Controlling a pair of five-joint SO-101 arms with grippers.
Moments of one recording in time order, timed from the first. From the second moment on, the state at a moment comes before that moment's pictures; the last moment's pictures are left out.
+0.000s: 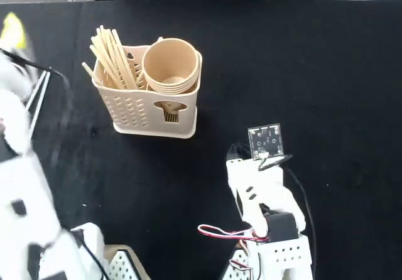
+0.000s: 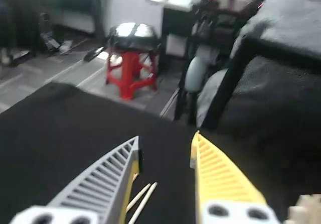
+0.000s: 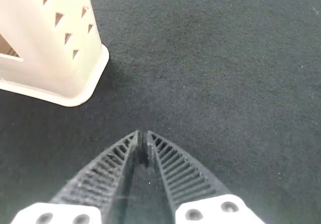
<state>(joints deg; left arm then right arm) -30.5 -35.7 13.1 46.0 2.1 -8.4 -102.3 96.8 51.6 1.7</state>
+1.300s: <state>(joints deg) -33.5 77.3 -87.3 84.0 -25.3 -8.4 -102.3 96.8 51.6 1.7</state>
